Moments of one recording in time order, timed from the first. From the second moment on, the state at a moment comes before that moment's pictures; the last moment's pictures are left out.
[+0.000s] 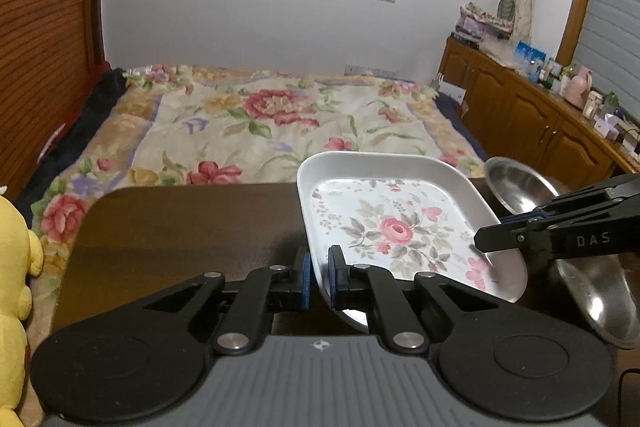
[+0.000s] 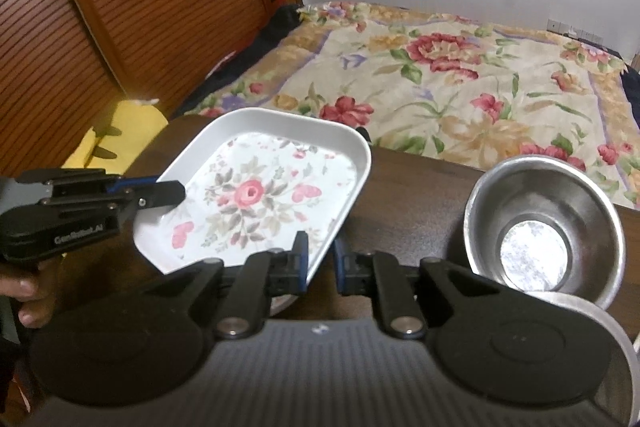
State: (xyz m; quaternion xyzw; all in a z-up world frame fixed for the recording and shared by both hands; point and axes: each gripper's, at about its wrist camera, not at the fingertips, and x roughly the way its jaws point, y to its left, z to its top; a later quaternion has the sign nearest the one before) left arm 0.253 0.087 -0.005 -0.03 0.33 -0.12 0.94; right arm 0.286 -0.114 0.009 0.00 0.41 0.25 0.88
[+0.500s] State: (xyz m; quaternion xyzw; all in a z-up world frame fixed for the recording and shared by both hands) left arm 0.197 0.079 0.030 -0.03 0.29 -0.13 0.95; right arm 0.237 -0.133 0.036 0.00 0.37 0.26 0.89
